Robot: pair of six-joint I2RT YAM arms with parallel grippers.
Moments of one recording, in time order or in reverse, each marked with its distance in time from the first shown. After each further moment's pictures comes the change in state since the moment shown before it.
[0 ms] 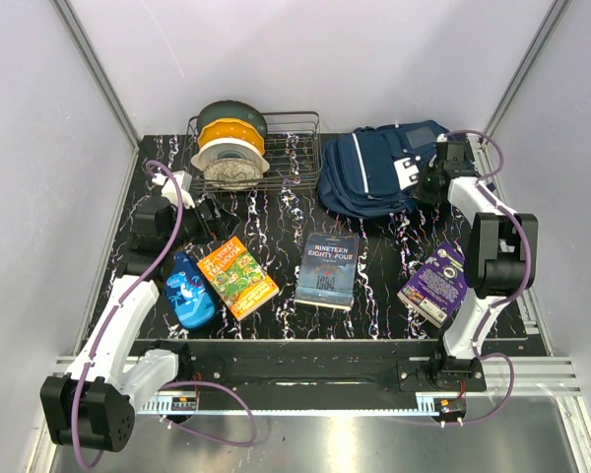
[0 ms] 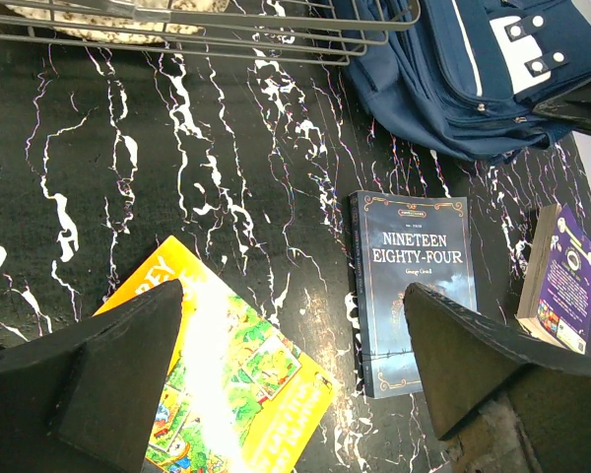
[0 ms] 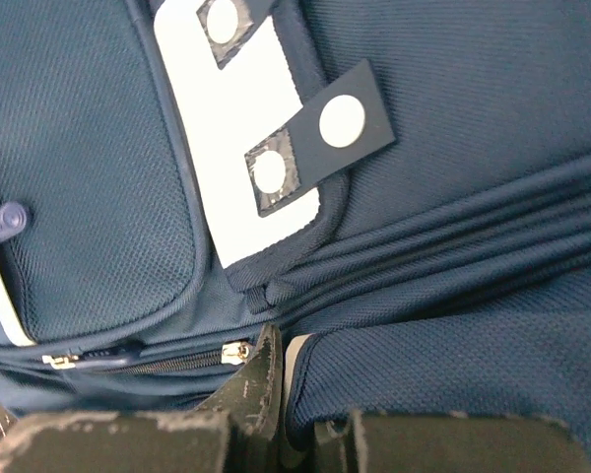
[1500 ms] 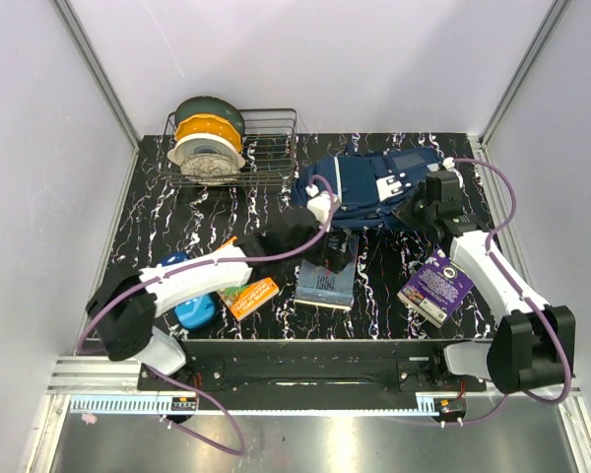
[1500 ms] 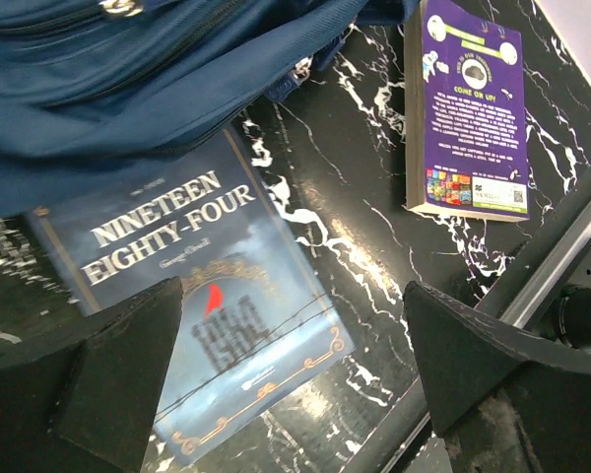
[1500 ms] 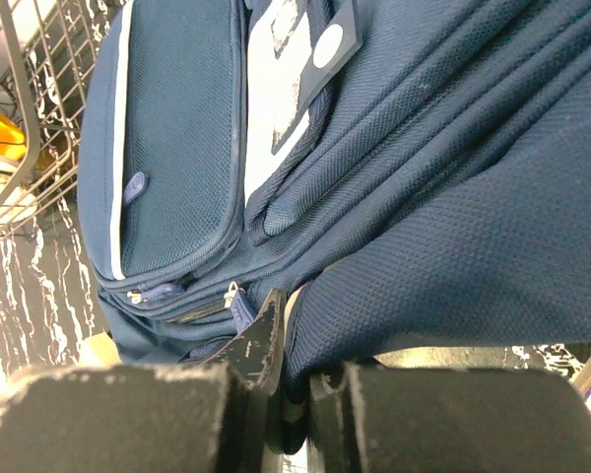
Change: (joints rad) left arm -0.787 0.515 0.275 0.161 -0.311 -0.004; right arm 0.221 -0.566 -0.386 0.027 0.096 0.422
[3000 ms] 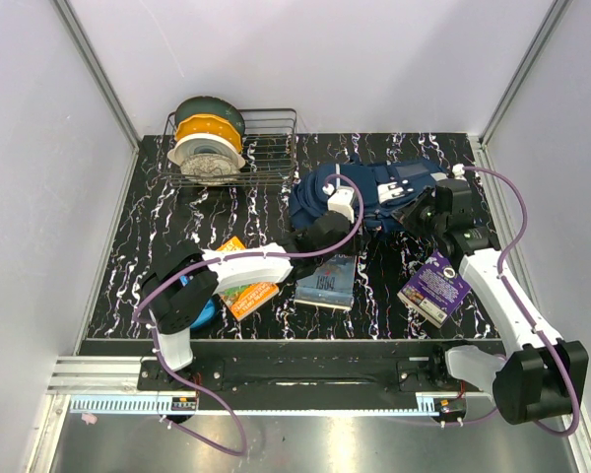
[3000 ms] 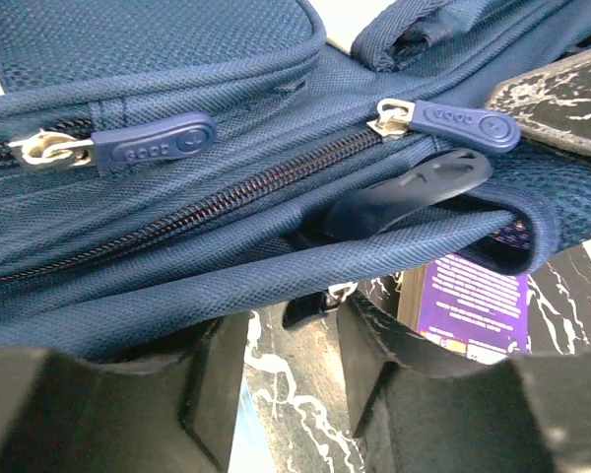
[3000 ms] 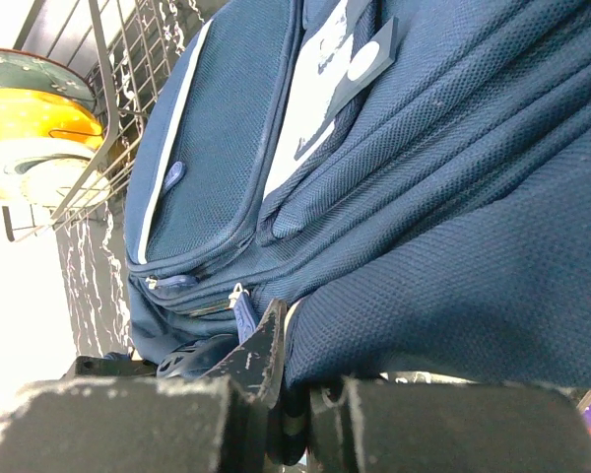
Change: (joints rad) left arm -0.094 0.360 0.151 0.314 -0.265 -0.193; right arm -0.003 -0.183 -0.063 -0.047 -0.087 0.082
